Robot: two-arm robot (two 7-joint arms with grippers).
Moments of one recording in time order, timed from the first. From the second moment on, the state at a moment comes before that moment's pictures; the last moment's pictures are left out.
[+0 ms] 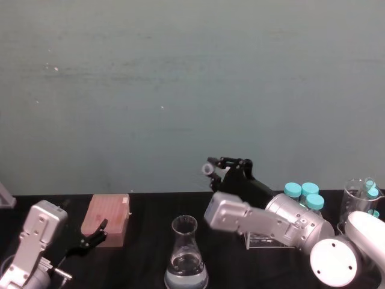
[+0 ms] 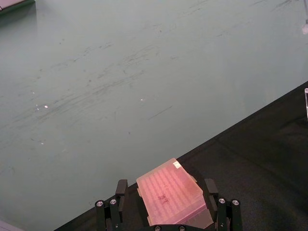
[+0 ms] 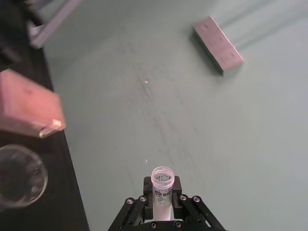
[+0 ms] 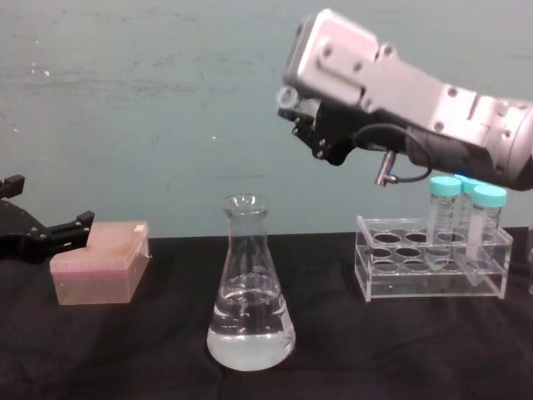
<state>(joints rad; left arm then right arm) -0.20 0.60 0.45 -1.41 -0.25 -0.12 0.03 0.57 0.31 -0.63 -1.27 -0.54 -0.23 0.10</state>
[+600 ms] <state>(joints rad) -0.20 0.60 0.45 -1.41 -0.25 -0.12 0.03 0.44 0.19 -0.44 -1.35 -0.32 -0.08 0.13</state>
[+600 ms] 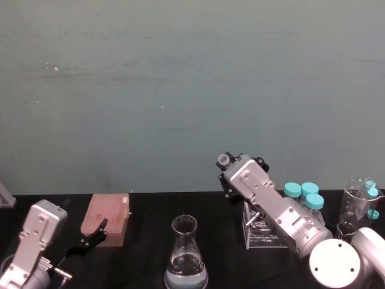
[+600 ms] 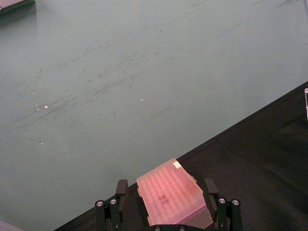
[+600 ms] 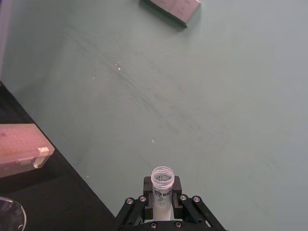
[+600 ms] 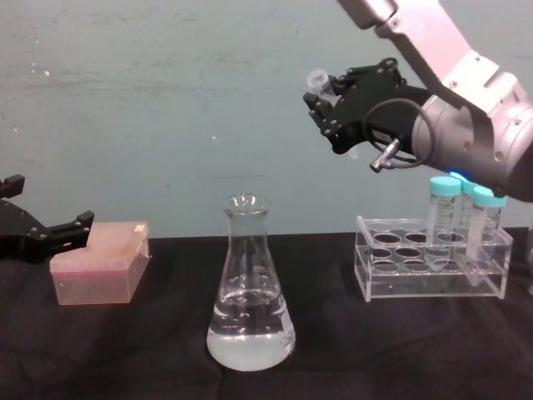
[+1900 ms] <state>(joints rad) -0.20 0.60 0.45 -1.41 -0.25 -0.12 0.03 0.35 0.08 -0.25 -1.38 -0.13 0.11 0.15</state>
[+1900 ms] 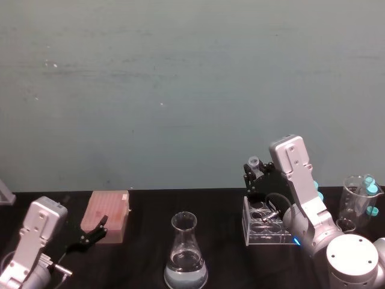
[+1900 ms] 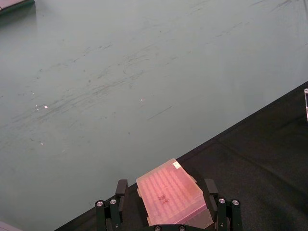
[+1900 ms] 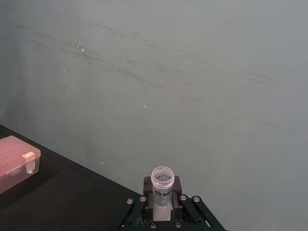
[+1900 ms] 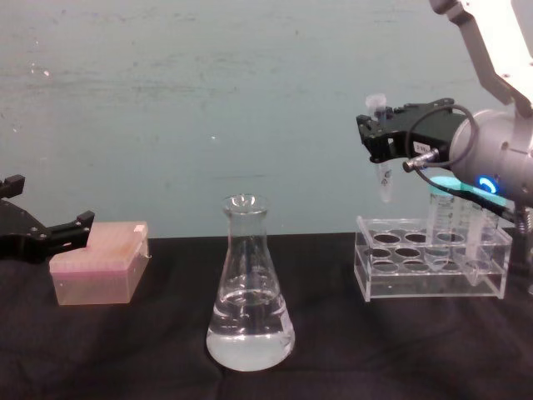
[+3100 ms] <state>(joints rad) -0.20 0.60 0.45 -1.41 -0.25 -0.12 0.03 0.37 0.09 -0.24 -1.29 -0.07 0.09 0.18</state>
